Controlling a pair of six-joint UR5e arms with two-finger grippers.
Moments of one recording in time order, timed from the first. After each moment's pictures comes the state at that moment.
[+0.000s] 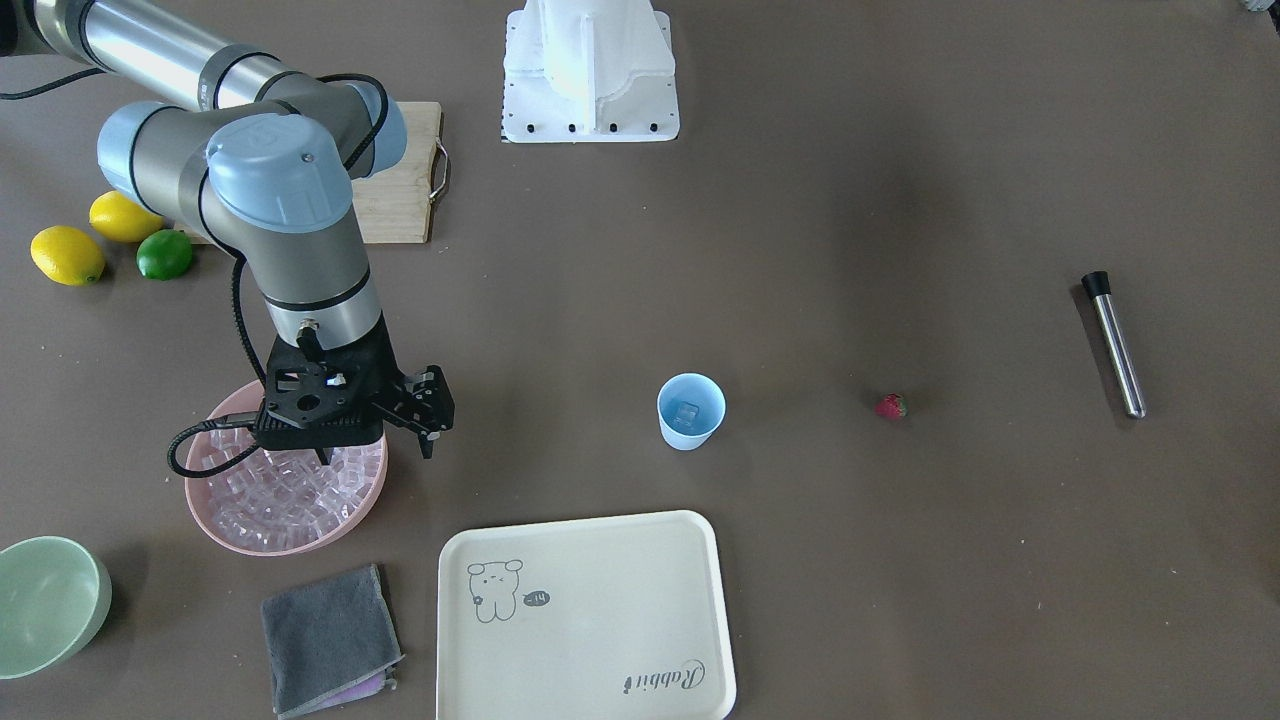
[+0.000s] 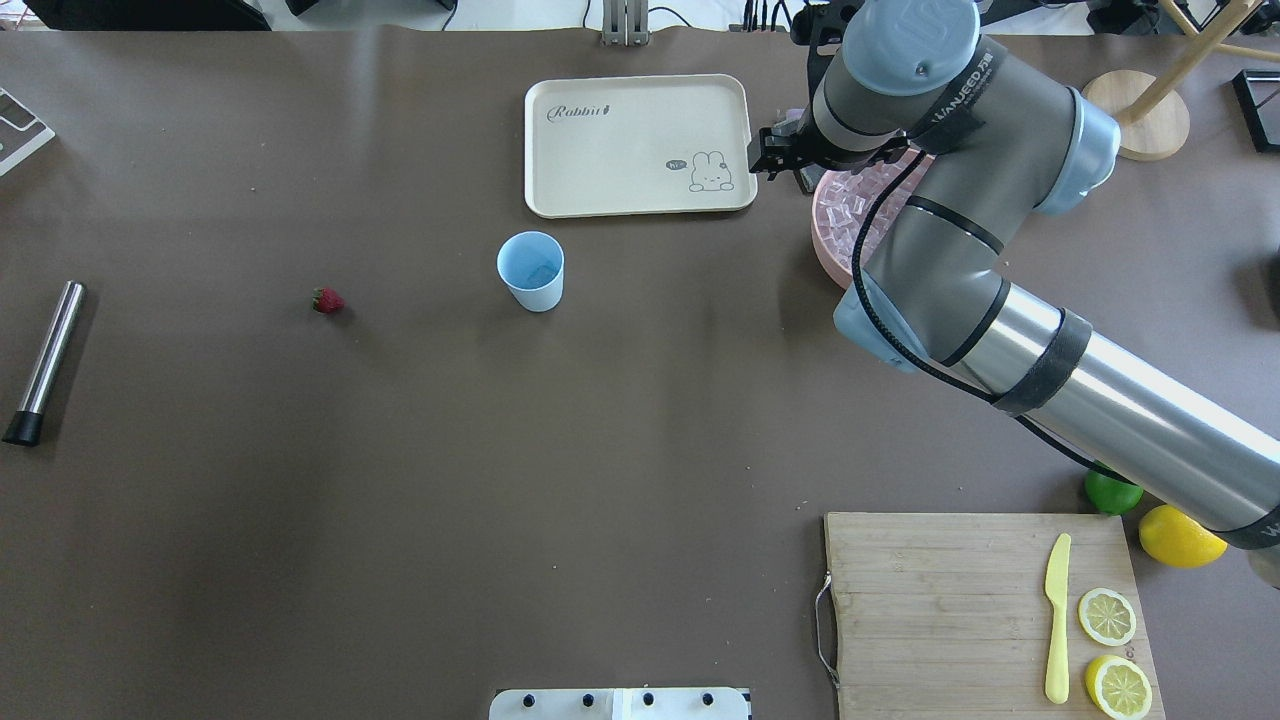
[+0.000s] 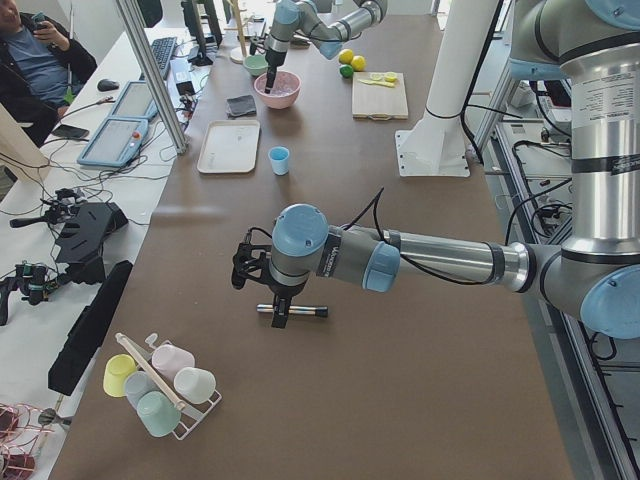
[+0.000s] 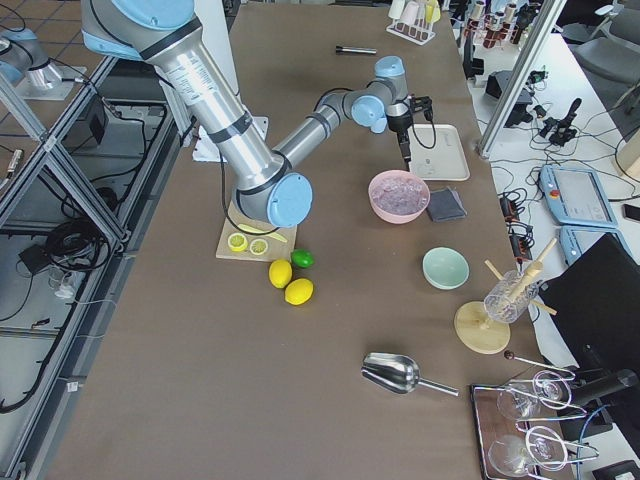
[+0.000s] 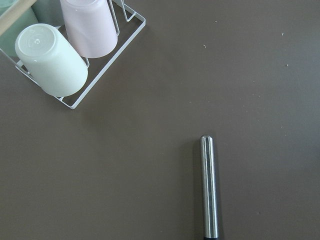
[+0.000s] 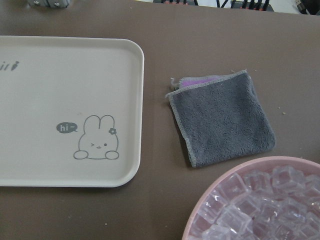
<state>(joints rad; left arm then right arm) -1.63 -1.44 -1.81 -1.75 -2.45 -0.14 0.82 -0.91 1.56 -1.46 1.80 0.91</state>
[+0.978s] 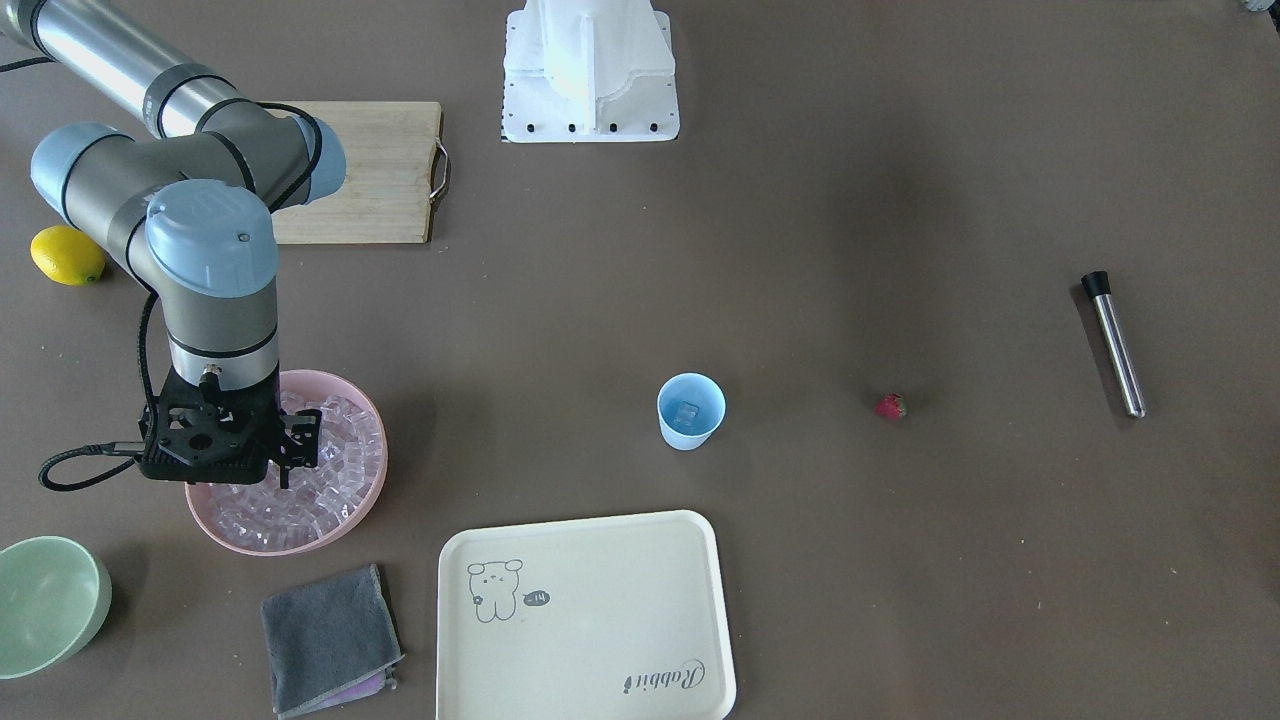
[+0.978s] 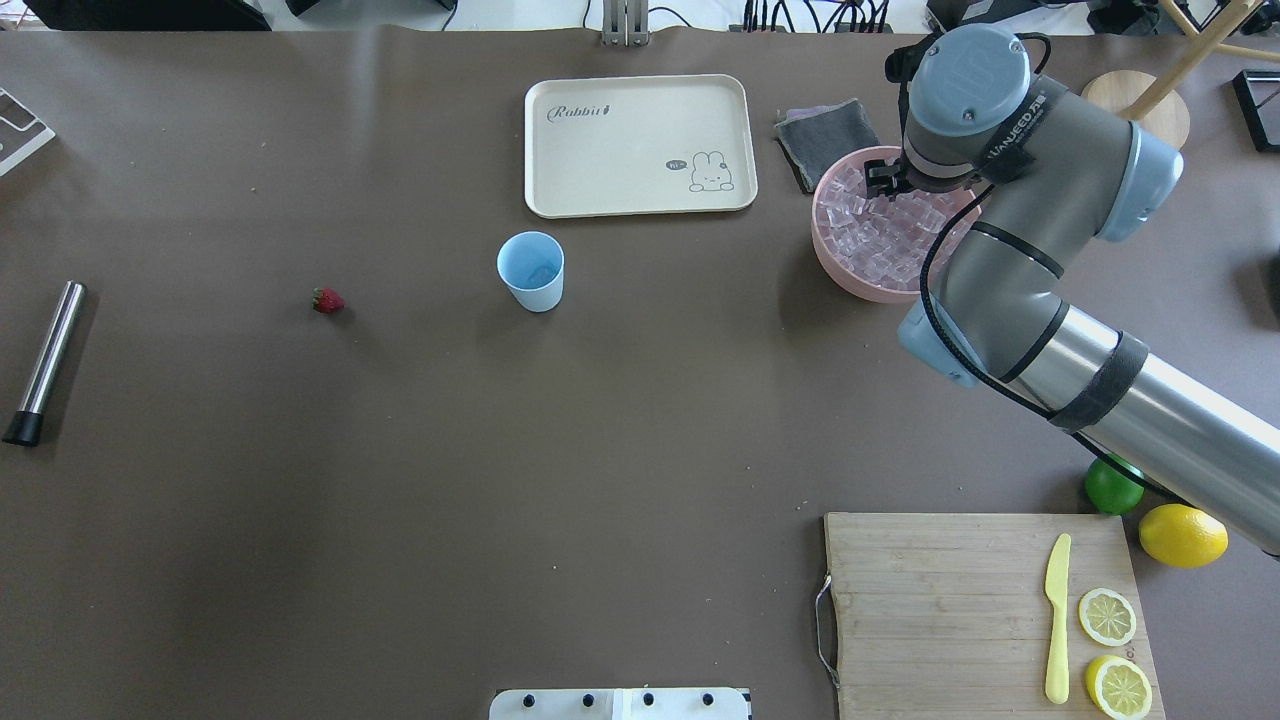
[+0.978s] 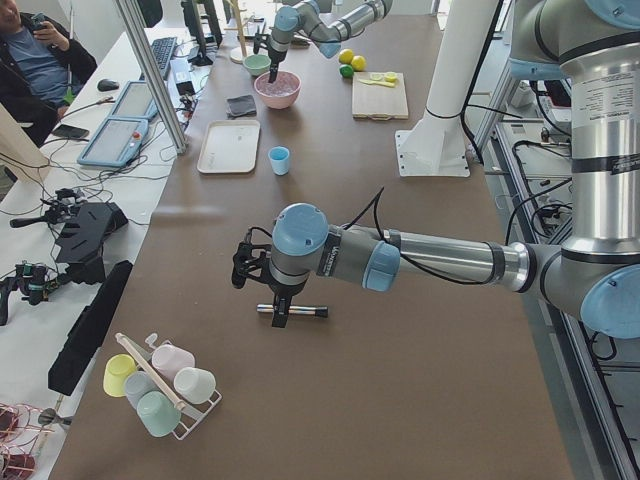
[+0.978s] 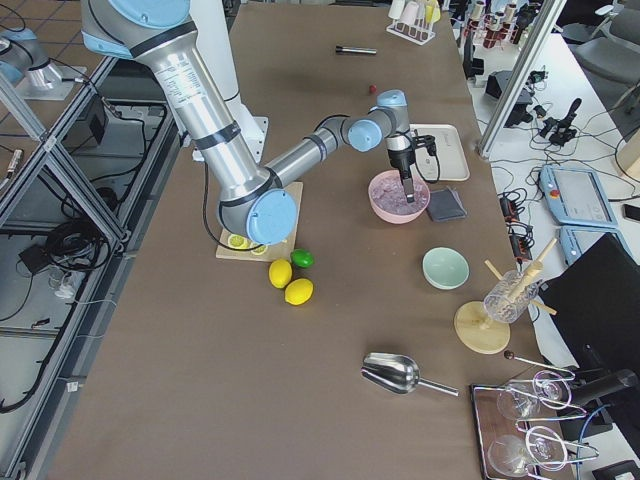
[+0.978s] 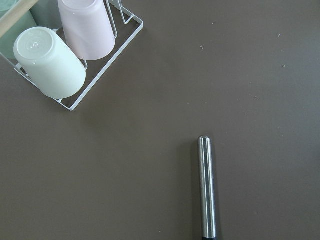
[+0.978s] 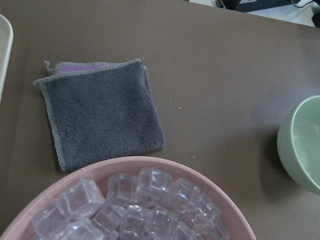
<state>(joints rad) -1.62 -1.45 -1.81 -1.75 -2.45 -0.14 0.83 -1.00 1.56 -1.61 1.64 0.83</state>
